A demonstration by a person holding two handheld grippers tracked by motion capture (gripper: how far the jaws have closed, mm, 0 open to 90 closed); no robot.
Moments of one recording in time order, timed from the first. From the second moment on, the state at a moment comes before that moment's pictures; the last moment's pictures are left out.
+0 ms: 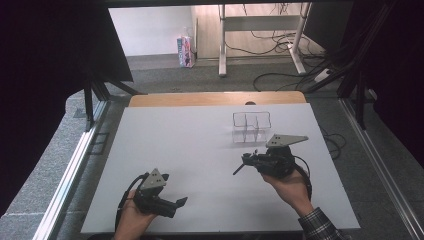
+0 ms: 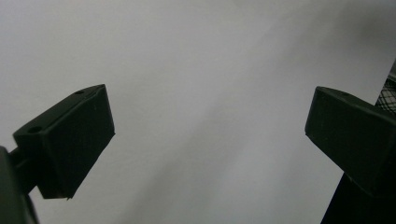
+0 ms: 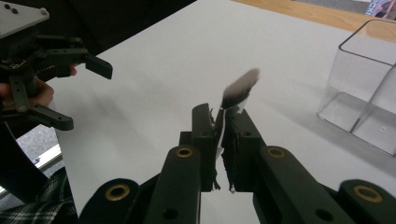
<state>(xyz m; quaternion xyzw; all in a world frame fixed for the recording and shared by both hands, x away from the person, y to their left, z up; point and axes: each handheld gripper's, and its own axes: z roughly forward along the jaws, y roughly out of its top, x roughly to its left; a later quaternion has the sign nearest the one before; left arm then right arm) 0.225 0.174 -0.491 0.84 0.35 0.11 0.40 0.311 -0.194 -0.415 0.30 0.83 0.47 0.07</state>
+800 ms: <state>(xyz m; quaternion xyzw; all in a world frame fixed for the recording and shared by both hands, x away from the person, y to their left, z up) 0.217 0.203 -0.493 0.82 0.39 0.14 0.40 0.318 -0.209 -0.411 0.32 0.82 0.46 0.10</state>
